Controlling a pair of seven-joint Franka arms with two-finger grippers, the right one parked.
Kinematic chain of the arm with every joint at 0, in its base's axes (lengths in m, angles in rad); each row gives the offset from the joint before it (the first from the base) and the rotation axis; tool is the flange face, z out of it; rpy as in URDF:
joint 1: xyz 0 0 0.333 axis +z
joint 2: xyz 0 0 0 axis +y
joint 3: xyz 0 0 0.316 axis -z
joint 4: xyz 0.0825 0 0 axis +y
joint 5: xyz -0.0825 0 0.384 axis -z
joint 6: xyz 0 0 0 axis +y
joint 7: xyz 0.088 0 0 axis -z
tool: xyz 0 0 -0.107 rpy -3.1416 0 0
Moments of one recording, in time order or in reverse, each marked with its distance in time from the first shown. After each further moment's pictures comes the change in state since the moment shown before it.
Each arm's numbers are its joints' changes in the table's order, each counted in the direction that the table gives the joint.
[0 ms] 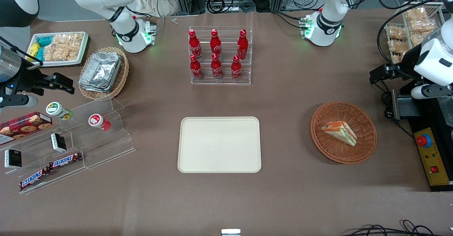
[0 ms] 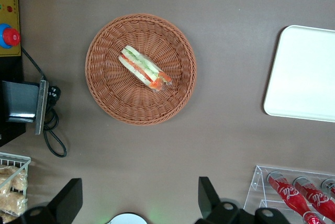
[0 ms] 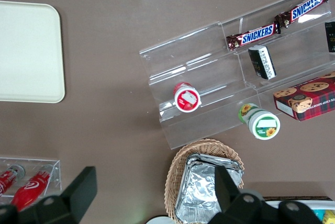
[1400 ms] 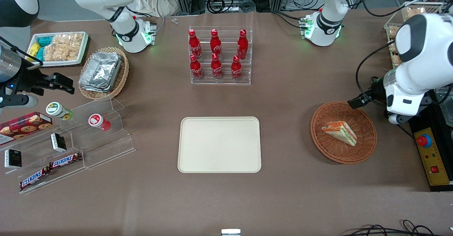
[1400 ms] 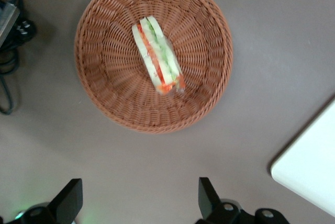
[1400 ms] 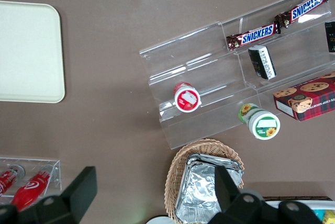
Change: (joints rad) arm 0.004 0.002 -0.014 0.430 0.021 -0.391 -0.445
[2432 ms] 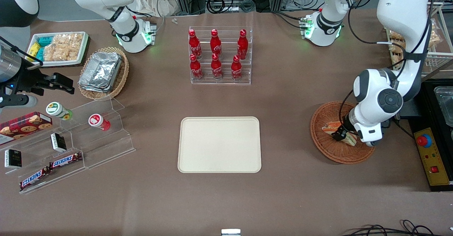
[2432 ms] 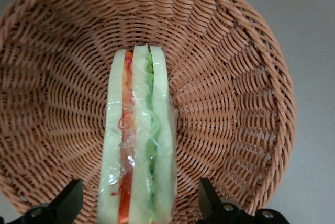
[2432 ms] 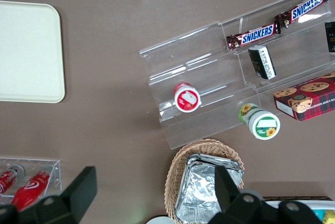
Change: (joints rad) arm -0.001 0.300 0.000 0.165 -0.129 -0.540 -0.421
